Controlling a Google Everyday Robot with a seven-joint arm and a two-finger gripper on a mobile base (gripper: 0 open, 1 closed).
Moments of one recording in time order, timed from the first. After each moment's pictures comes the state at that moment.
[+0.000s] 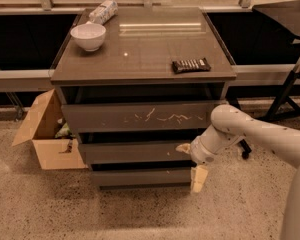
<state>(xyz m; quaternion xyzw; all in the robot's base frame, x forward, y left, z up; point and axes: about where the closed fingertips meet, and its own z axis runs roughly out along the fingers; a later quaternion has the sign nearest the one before) 0.531 -0.137 0.525 -0.71 0.65 0.23 0.14</state>
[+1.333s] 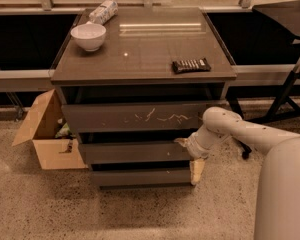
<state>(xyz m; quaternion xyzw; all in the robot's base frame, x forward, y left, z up) 0.608 -0.154 0.465 -0.77 0.60 0.13 0.16</state>
